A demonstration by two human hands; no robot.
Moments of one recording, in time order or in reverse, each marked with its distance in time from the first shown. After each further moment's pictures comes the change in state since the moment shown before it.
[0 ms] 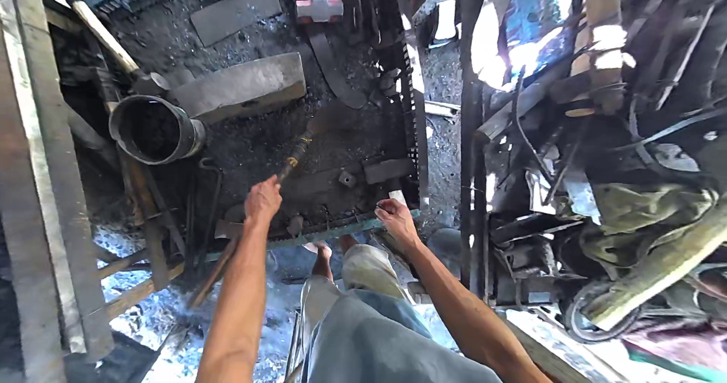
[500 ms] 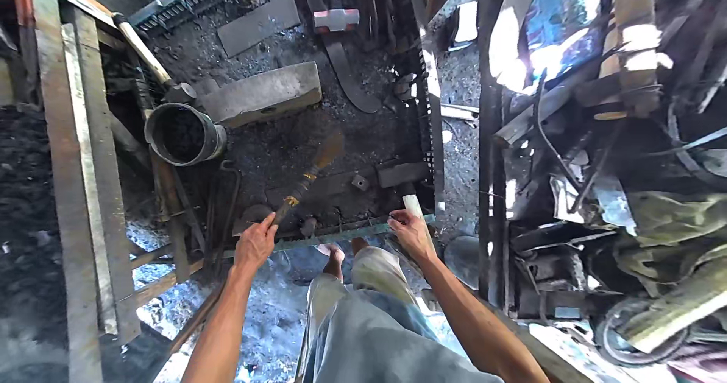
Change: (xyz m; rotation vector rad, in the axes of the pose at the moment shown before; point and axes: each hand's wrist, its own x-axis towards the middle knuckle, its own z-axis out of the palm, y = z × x) left_hand -0.099 -0.081 -0.010 0.061 -0.012 0.077; right_hand -0.012 0.018 0.002 -0.034 0.005 0.006
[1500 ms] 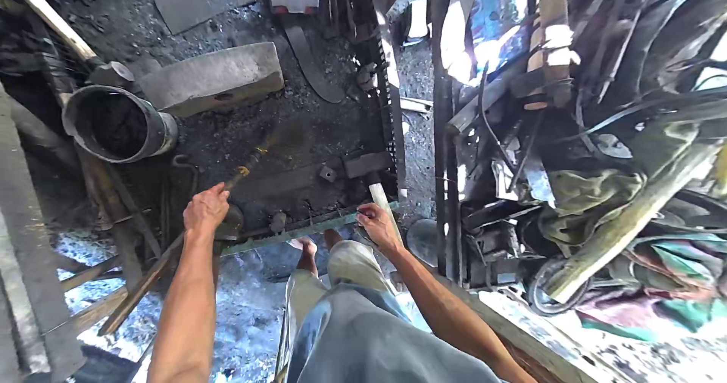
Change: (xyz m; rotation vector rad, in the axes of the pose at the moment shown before) left_hand 0.087 -0.002 -0.022 0.057 0.052 -0.193; right_hand -0.015 0.002 0.001 0.031 -0.022 -0.009
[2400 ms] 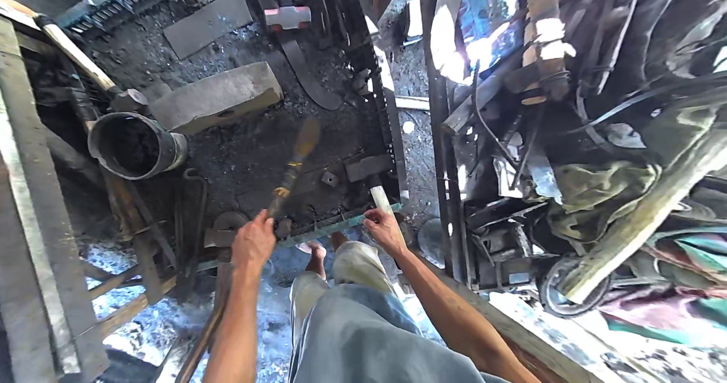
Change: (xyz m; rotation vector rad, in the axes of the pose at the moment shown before) left_hand -0.111 0.089 0.001 -0.084 -0.102 0.103; right_hand 0.002 0.018 -0.014 -0.071 -0.020 0.043
